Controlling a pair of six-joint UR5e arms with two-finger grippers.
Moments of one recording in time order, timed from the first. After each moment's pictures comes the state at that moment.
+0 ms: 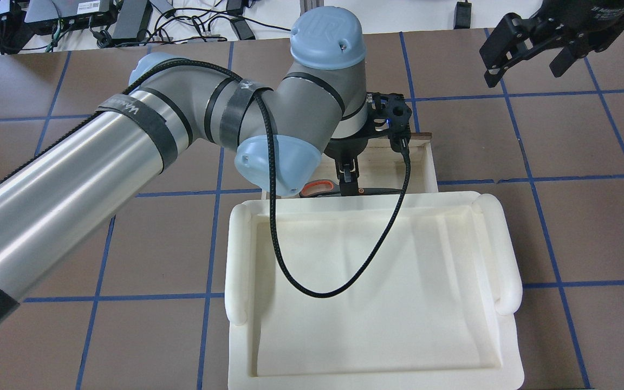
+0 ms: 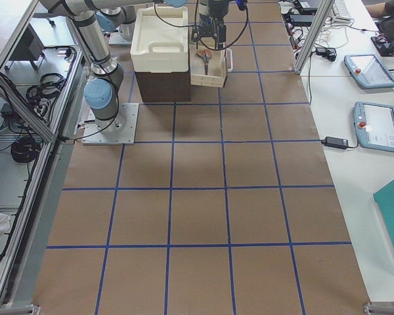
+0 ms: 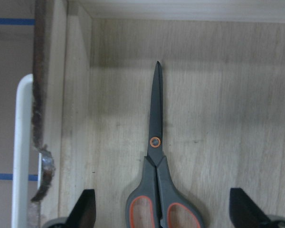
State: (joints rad) left arm -2.05 -1.89 -1.52 -1.23 1.47 1.04; right arm 1.47 -1.60 1.43 -1.48 -1.51 -0.25
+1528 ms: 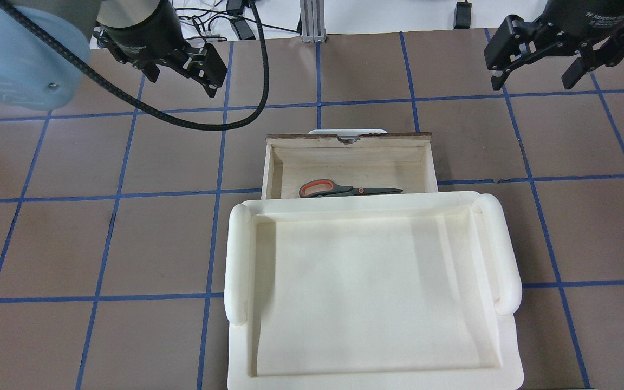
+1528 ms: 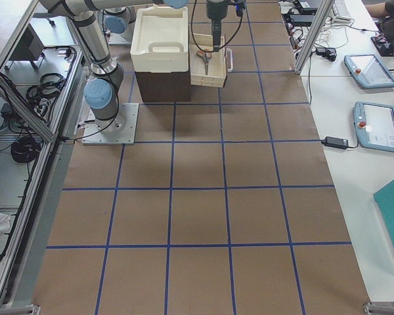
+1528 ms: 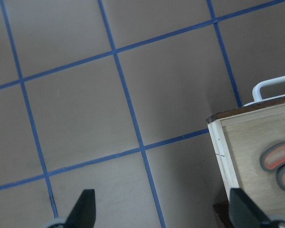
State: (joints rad) left arm -1.67 -1.62 -1.48 -1.43 1.62 0.14; right arm 1.48 -1.60 1.44 -1.47 -1.57 -0.06
